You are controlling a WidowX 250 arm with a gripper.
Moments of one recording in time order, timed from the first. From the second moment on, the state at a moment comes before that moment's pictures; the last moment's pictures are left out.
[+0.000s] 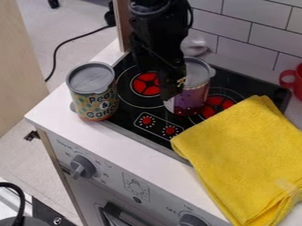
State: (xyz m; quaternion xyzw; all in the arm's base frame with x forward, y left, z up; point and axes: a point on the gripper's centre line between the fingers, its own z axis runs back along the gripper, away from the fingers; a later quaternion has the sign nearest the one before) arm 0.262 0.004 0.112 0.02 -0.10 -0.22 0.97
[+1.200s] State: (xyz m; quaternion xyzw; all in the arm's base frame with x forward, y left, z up) arm 0.306 -0.014 0.062 0.00 -0.12 -0.24 0.96
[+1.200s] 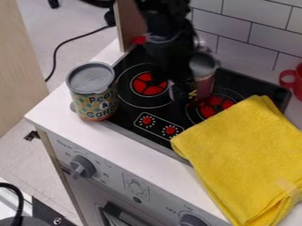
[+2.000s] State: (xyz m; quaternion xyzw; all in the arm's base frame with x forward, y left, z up) arm 0.347 -0.057 0.063 -0.01 -0.13 -0.26 0.96
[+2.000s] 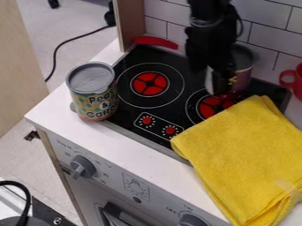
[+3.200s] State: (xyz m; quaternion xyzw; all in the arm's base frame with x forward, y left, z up) arm 0.378 -0.107 0.059 -0.01 -0.21 -0.24 0.95
